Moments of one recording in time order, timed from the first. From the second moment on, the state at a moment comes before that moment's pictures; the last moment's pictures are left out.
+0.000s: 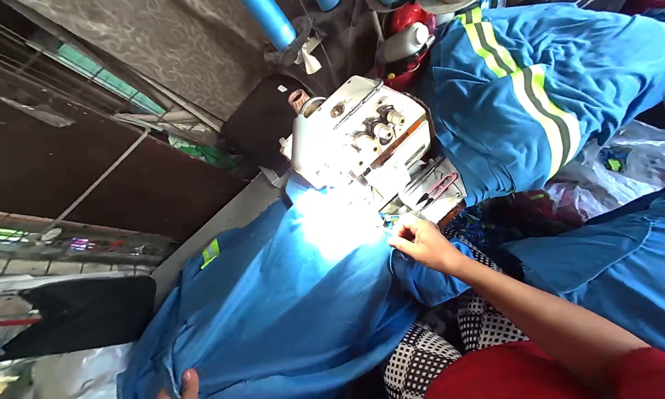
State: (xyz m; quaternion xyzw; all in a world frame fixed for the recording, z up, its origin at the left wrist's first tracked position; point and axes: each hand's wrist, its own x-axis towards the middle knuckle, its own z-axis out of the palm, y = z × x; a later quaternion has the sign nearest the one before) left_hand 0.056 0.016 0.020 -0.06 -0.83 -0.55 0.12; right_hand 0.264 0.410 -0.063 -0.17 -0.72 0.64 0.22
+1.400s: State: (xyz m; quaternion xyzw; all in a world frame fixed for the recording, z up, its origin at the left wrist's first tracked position) left_hand 0.185 0.084 -0.056 -0.04 -0.54 -0.82 -0.17; right_hand 0.465 0.557 -0.077 -0.26 -0.85 0.36 -0.29
